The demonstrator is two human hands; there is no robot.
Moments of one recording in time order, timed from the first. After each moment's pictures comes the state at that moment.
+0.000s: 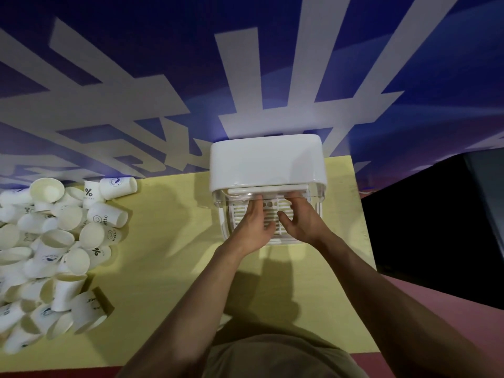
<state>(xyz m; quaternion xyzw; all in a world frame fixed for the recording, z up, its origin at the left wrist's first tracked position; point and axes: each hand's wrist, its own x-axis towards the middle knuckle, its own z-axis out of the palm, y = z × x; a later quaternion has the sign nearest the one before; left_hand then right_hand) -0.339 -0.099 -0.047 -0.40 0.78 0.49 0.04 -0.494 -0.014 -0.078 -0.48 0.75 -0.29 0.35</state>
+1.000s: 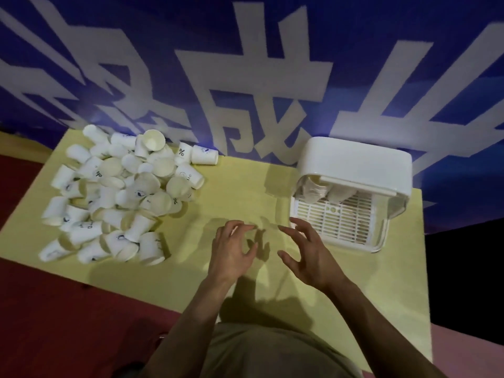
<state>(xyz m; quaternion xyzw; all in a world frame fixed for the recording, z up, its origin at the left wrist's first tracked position) -0.107 -0.055 -0.029 -0.58 0.76 0.27 -0.11 -0.328 0.018 -0.029 -0.66 0.65 -0.22 0.30</state>
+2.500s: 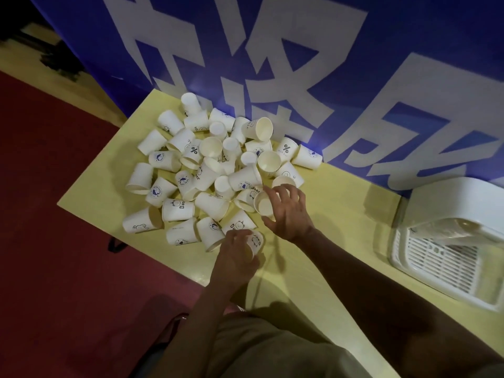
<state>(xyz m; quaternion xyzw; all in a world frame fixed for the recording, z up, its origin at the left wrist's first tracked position) 0.176 -0.114 -0.064 -0.62 0.66 0.37 -0.18 -0.013 -0.207 -0.054 -0.80 0.59 -0.01 0.11</state>
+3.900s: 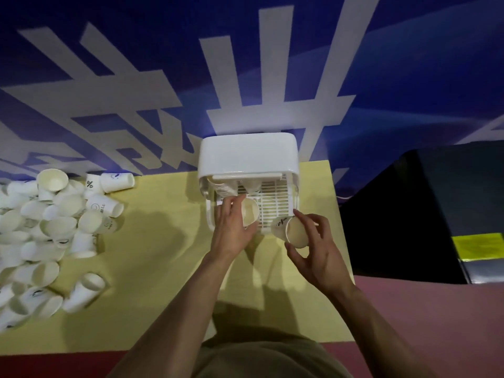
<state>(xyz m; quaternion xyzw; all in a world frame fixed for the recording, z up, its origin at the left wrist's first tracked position) -0.322 -0.041 -0.038 -0.50 0.82 0.29 -0.08 -0.479 0.135 -0.019 -0.49 0.77 -0.35 0.21</state>
